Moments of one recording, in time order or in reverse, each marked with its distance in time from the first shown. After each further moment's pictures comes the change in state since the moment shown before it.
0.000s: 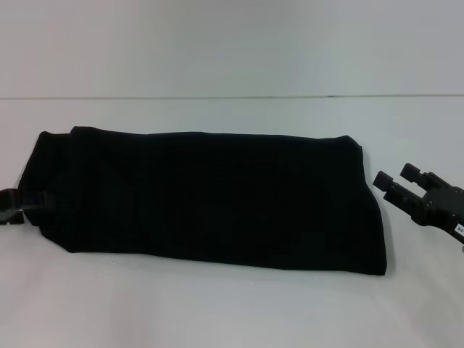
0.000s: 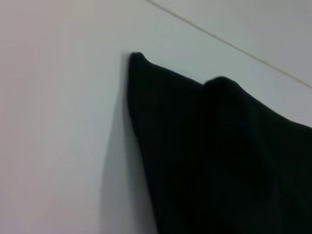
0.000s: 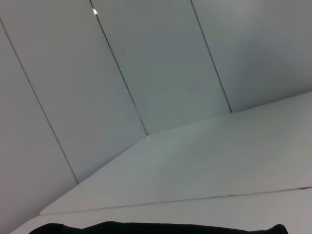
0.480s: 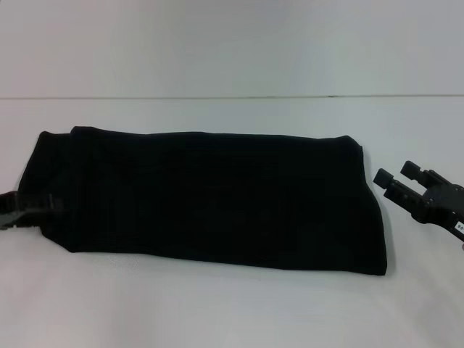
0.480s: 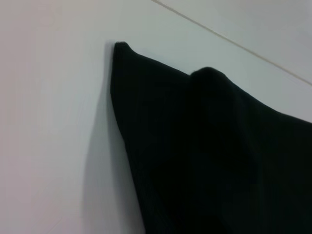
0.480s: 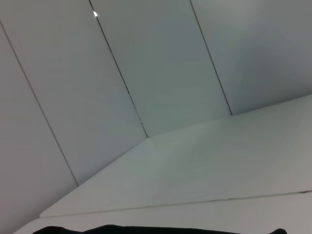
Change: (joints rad) left arm -0.002 0.003 0.016 -0.006 -0.008 0.035 -0.003; right arm 0.004 0.000 0.000 -0.001 0.006 0.000 -0.001
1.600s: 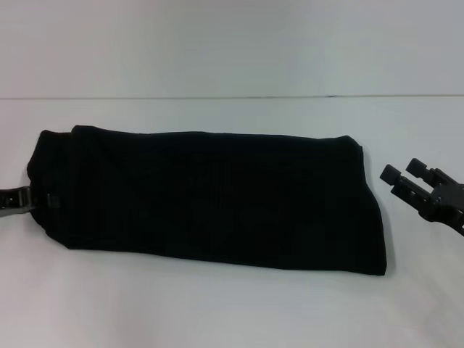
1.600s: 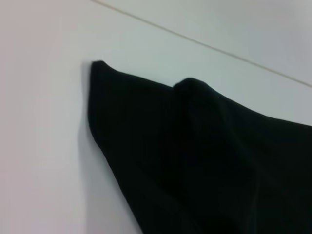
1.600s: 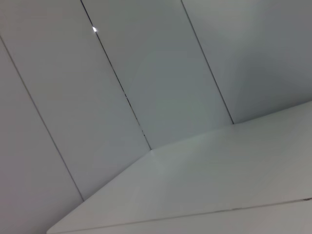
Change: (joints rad) left arm -0.016 -0.032 -0.004 -0.012 -0.016 -0.090 0.111; right arm -0.014 0.000 0.026 0.000 0.001 -0.045 0.029
